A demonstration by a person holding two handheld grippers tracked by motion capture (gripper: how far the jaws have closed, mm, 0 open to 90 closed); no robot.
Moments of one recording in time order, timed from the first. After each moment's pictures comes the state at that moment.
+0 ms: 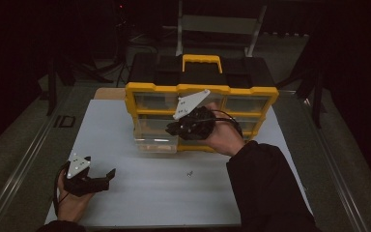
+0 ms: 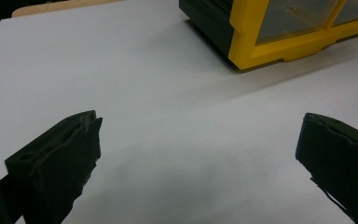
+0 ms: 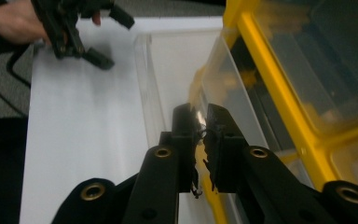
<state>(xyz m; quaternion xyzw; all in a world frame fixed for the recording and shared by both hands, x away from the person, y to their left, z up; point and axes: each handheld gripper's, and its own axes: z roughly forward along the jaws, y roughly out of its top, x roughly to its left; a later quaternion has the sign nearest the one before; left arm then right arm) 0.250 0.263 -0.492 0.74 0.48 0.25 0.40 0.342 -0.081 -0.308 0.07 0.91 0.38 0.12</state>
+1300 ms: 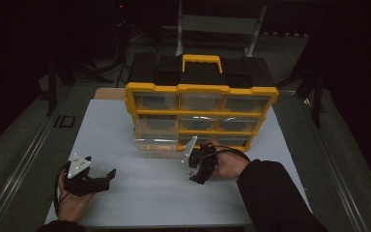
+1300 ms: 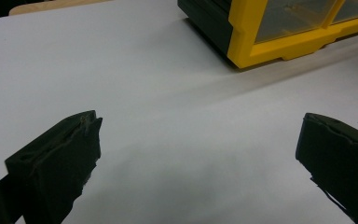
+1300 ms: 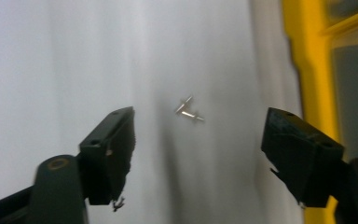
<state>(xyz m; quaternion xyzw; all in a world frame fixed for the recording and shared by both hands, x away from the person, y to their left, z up) 0.251 0.262 -0.492 0.74 0.48 0.25 0.40 0.331 -0.105 -0.452 0.07 0.99 0.13 0.05</state>
